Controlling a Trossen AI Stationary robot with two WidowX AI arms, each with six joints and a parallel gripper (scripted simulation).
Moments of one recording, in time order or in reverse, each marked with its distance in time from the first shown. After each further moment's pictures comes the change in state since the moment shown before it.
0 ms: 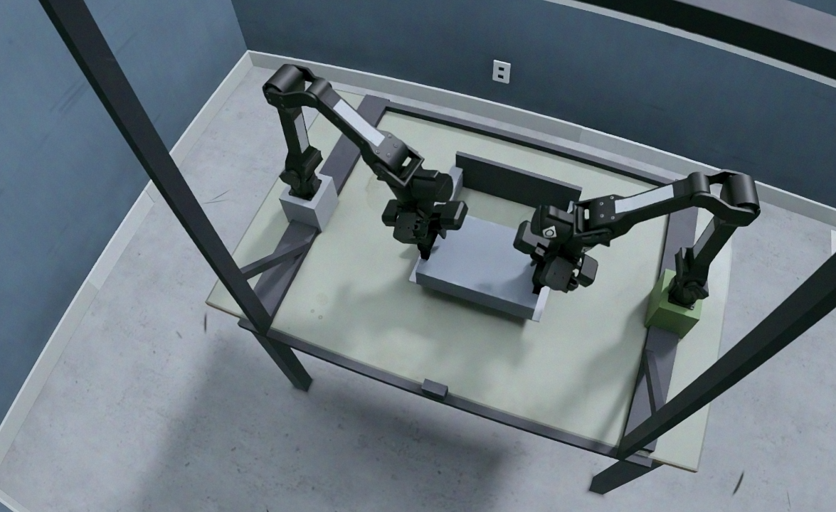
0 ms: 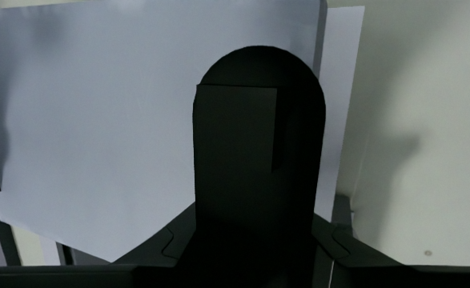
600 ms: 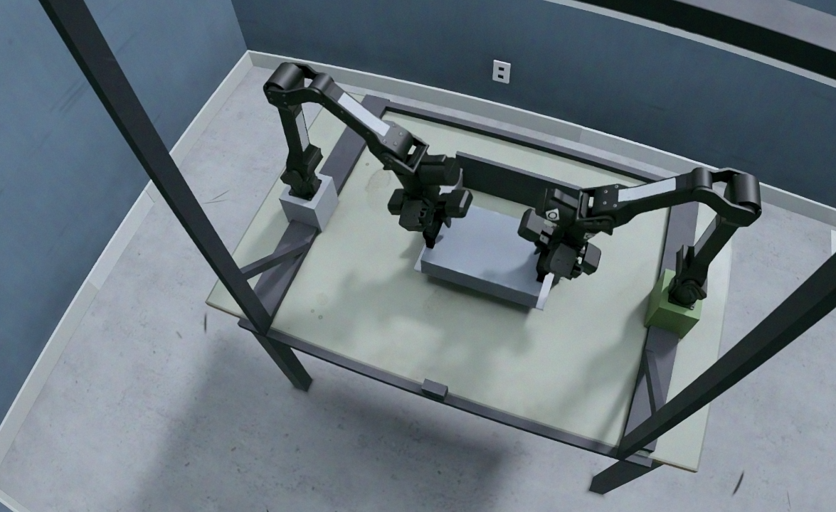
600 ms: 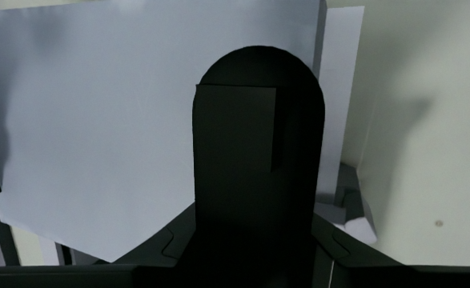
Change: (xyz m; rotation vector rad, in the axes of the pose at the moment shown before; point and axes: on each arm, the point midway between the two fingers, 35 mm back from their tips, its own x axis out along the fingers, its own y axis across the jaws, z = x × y) left arm 0.001 0.000 -0.031 0.002 -0.008 0.001; right arm 0.001 0.000 -0.031 0.001 -0.006 0.000
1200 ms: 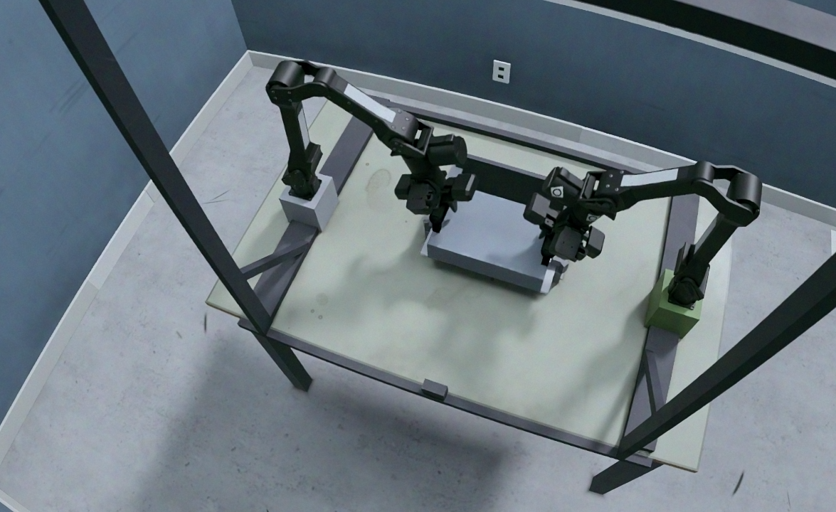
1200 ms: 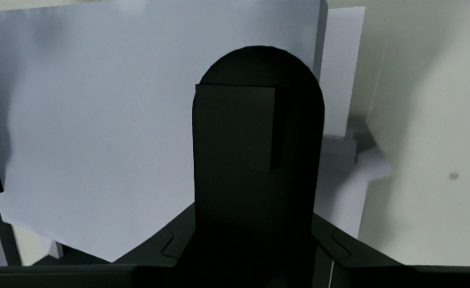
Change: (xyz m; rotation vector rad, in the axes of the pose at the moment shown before) left arm -0.001 -0.001 -0.043 0.001 -0.003 0.006; right arm 0.000 -0.001 -0.042 0.002 0.000 -0.006
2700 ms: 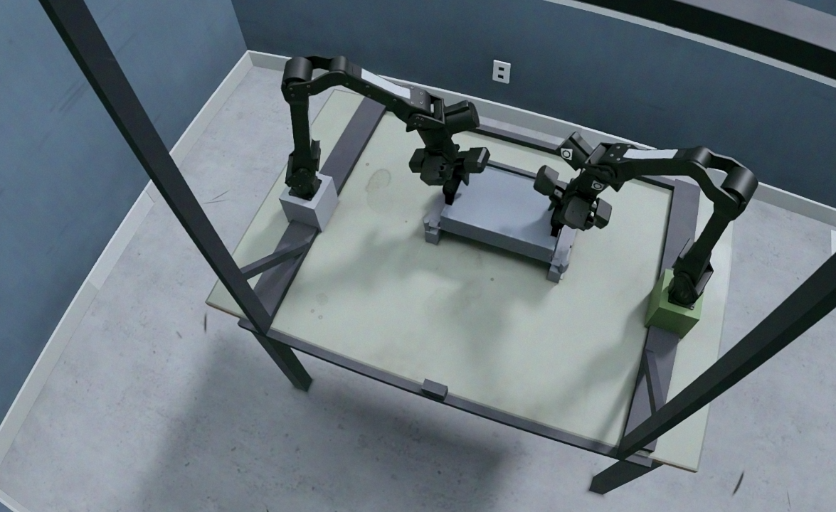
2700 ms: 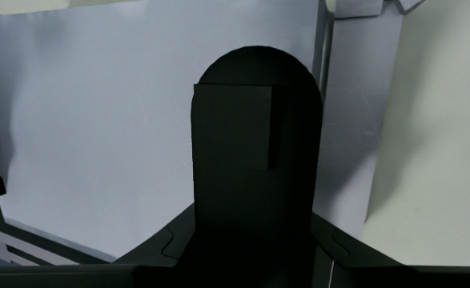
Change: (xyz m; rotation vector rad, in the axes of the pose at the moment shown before) left arm 0.002 0.000 -0.080 0.016 -0.004 0.007; right arm 0.001 0.001 -0.079 0.000 0.000 0.005
